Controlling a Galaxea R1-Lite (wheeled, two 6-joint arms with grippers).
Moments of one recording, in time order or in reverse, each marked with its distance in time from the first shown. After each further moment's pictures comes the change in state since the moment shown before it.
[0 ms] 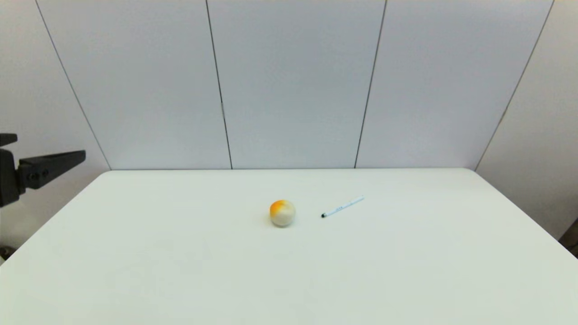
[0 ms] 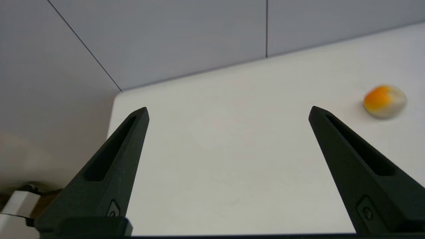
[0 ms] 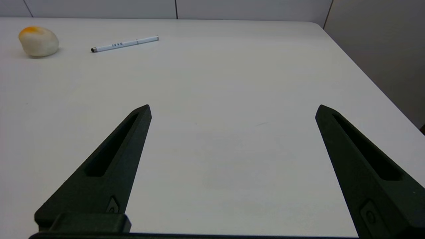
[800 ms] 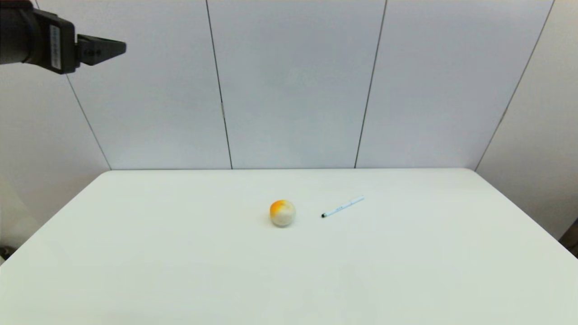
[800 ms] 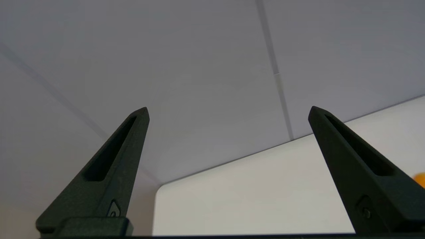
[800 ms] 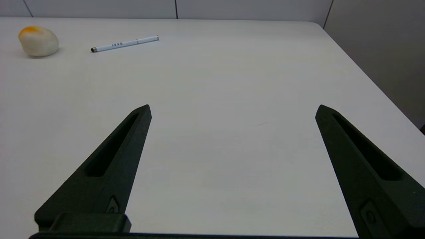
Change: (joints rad) left arm -0.130 0.354 -0.561 0.003 0.121 0.179; right arm 0.000 0.000 0.000 0.000 0.000 0.000
